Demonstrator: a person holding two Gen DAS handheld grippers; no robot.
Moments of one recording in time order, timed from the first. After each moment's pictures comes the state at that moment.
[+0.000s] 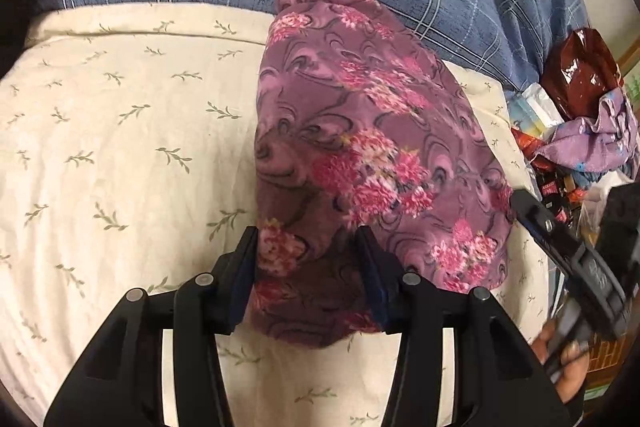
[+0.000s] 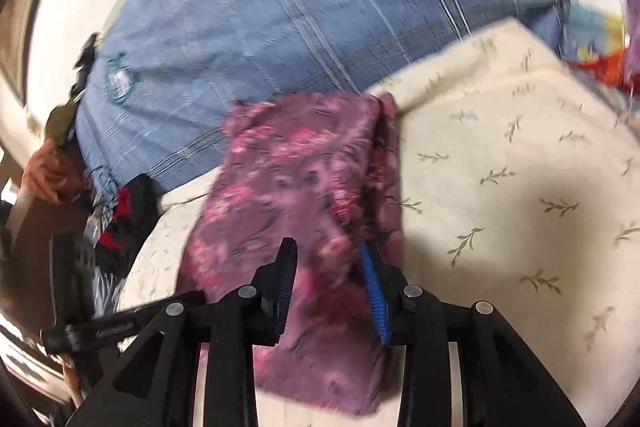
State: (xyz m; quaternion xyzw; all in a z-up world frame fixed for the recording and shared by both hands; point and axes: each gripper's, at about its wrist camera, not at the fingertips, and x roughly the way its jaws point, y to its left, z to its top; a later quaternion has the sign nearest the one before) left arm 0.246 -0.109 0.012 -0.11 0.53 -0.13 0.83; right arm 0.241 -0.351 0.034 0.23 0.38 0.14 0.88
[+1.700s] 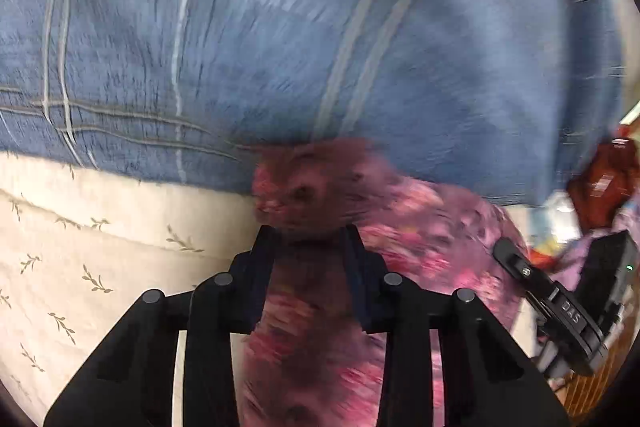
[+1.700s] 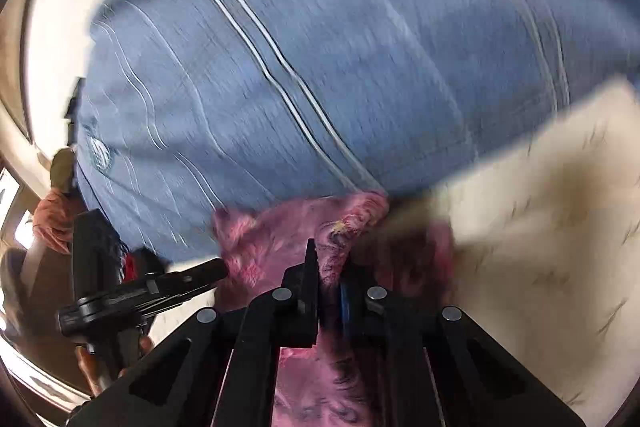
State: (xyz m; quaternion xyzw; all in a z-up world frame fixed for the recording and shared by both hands) left arm 0.438 -0.113 0.015 -0.14 0.53 -0.11 0.83; right arm 0.405 -0.377 0.031 0.28 0.37 0.13 0.88
